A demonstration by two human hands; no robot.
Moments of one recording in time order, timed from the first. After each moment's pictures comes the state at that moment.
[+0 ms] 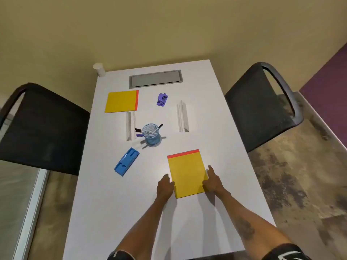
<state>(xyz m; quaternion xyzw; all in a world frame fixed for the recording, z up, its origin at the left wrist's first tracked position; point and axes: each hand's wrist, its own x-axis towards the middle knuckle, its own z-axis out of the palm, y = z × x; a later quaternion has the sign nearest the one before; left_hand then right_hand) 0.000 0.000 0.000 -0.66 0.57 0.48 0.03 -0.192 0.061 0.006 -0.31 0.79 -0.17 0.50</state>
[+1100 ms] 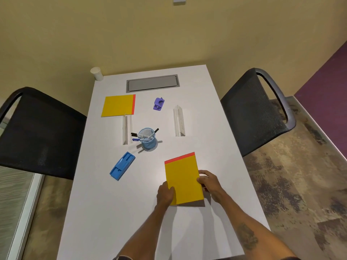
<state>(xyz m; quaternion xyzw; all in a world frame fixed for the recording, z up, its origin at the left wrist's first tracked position) -0.016 0.012 -0.012 -0.67 0.55 0.50 0.02 -0.208 0.059 0.013 -0.17 0.74 -0.33 0.56</state>
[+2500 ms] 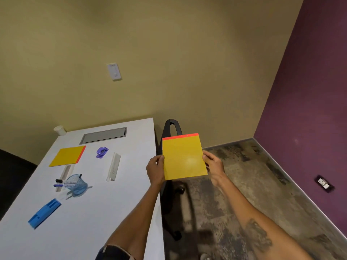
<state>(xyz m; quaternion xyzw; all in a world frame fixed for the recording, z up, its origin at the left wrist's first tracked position) -0.491 0.070 0.157 -0.59 0.55 0.41 -0.42 -0.685 0.151 0.153 -0.19 0.59 -0.63 0.46</state>
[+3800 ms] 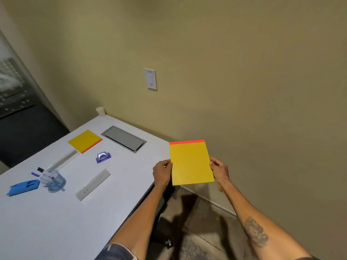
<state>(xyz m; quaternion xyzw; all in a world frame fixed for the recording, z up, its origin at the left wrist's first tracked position) -0.756 -0.346 0.158 -0.76 0.39 0.29 -0.43 -0.958 -0.424 0.140 -0.43 0.61 -0.40 0.54</state>
